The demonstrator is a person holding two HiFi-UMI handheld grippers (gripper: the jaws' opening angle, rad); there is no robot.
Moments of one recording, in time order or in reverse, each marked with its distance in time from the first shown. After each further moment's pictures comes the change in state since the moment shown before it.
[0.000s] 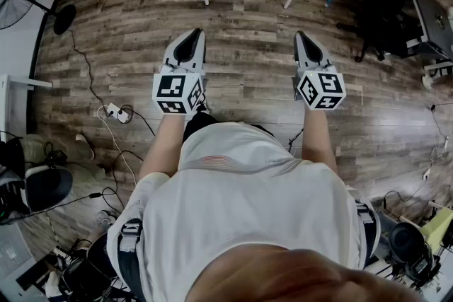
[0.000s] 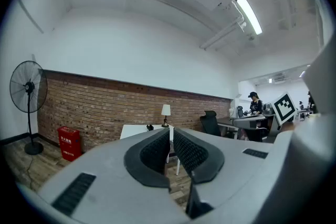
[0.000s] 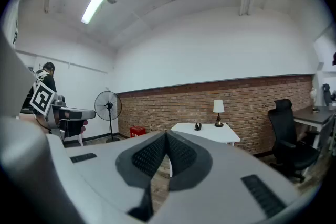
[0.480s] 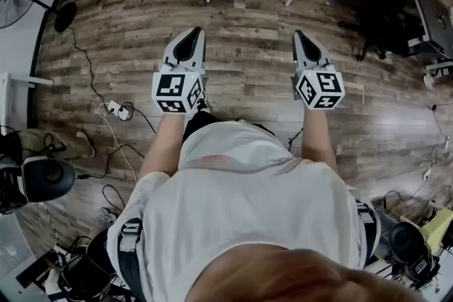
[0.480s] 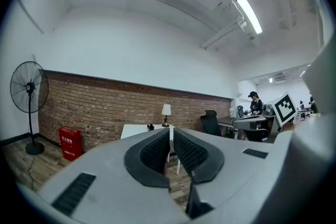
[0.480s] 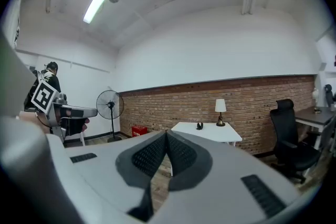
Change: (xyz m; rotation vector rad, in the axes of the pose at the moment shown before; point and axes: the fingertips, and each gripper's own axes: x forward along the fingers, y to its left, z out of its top) left arm -0.001 -0.005 0.000 0.001 0.000 0.006; right arm -0.001 0.002 -0.003 -0.013 0.005 0.020
